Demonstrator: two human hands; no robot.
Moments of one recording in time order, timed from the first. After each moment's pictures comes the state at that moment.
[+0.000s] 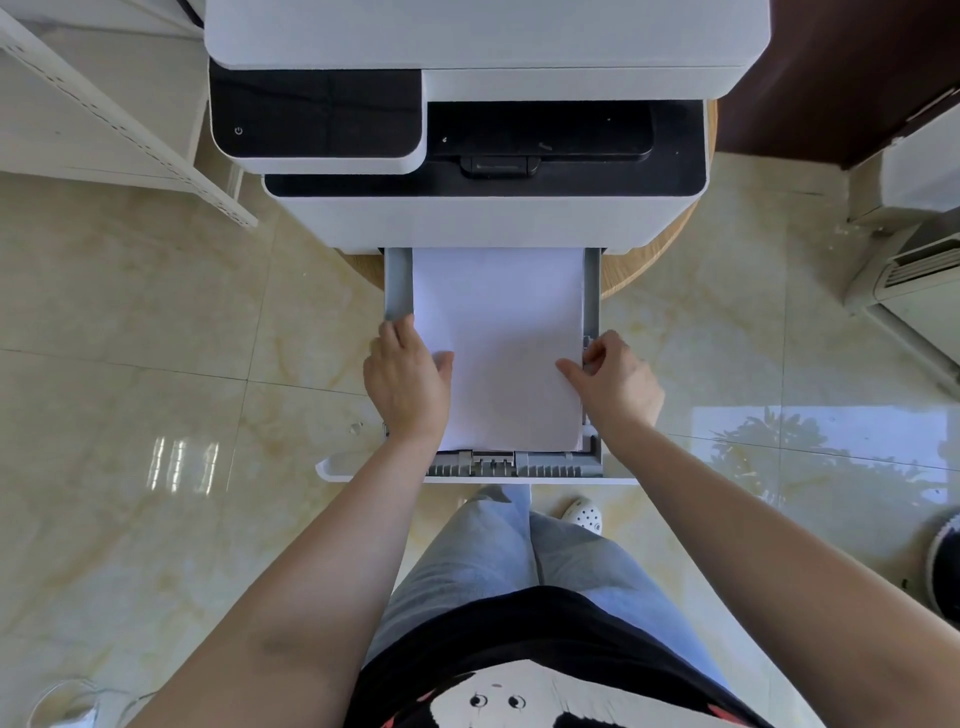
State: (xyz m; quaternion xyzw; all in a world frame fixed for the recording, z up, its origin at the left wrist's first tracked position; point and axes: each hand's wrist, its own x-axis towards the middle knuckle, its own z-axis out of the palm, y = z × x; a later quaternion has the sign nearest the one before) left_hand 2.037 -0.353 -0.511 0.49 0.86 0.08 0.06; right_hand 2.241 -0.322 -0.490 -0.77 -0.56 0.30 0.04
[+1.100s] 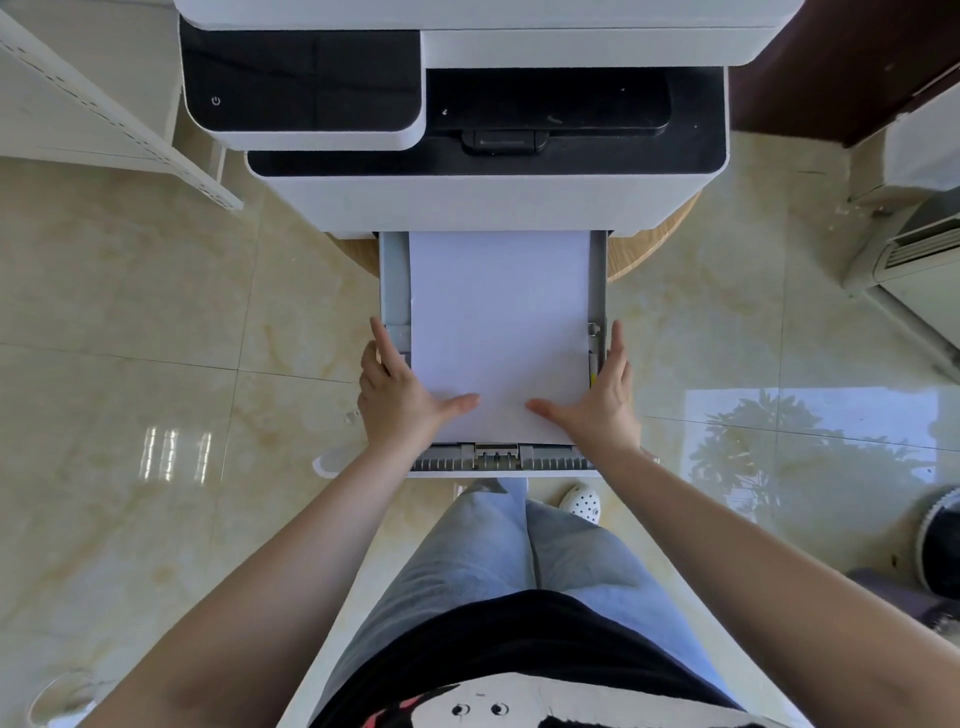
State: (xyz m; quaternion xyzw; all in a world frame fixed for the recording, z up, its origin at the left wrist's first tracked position) left_hand 2.019 -0.383 -0.524 0.44 0.84 0.08 0.30; right_hand 2.232 -0.361 -0.514 -0.75 -0.50 0.42 0.09
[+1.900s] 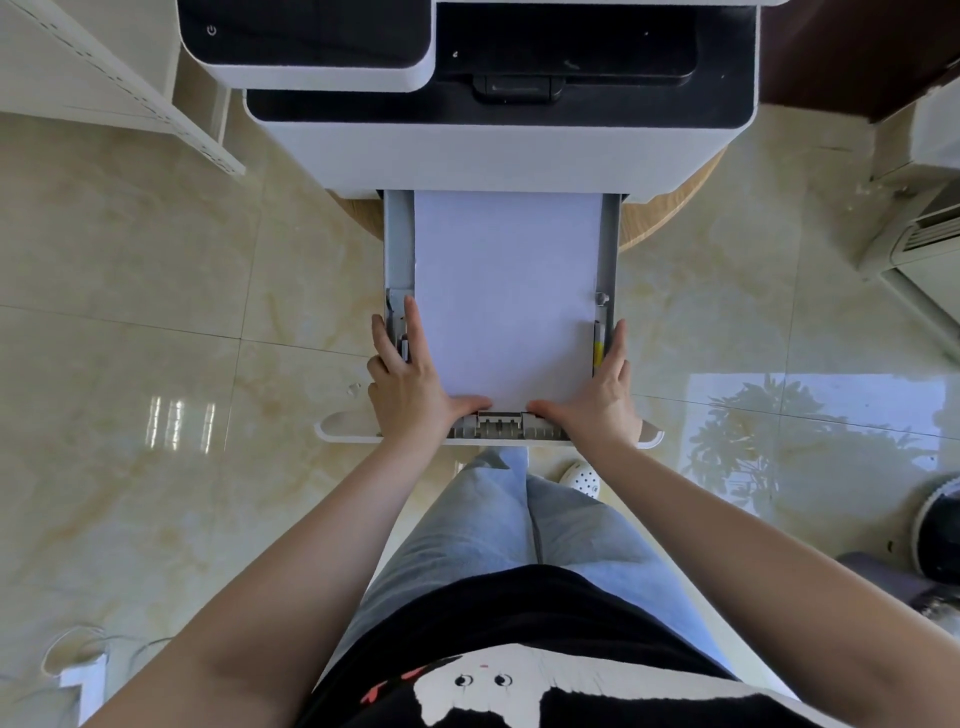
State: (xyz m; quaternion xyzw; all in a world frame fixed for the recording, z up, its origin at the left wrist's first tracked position) left_hand 2.039 -0.408 -0.518 0.49 0.84 0.00 0.24; right_hand 2.228 -0.384 -0.511 -0.77 -0.50 0.40 0.01
